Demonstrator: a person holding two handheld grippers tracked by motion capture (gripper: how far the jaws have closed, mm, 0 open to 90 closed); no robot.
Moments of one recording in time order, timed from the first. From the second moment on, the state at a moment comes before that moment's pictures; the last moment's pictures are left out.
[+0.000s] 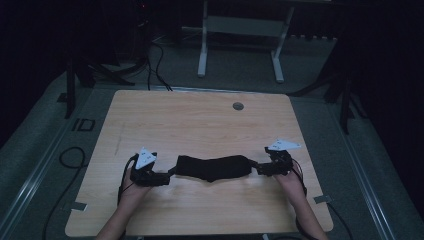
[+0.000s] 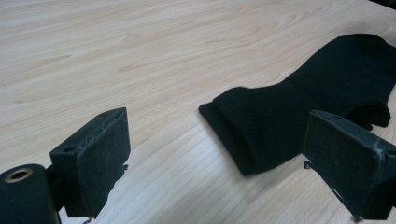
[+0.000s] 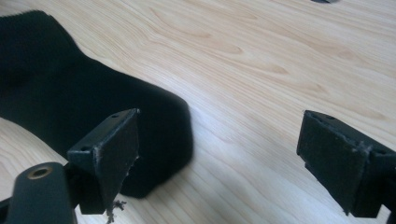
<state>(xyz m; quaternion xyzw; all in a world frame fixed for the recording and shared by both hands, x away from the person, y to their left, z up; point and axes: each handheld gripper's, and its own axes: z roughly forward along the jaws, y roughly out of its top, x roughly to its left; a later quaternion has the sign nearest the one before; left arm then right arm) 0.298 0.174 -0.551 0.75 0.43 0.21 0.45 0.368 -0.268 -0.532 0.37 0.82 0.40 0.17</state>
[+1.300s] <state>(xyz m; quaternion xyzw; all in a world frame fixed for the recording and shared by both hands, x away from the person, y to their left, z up) 0.237 0.256 -0.558 0.71 0.49 0.25 0.44 0.325 -0.368 -0.550 0.46 0.77 0.39 0.21</state>
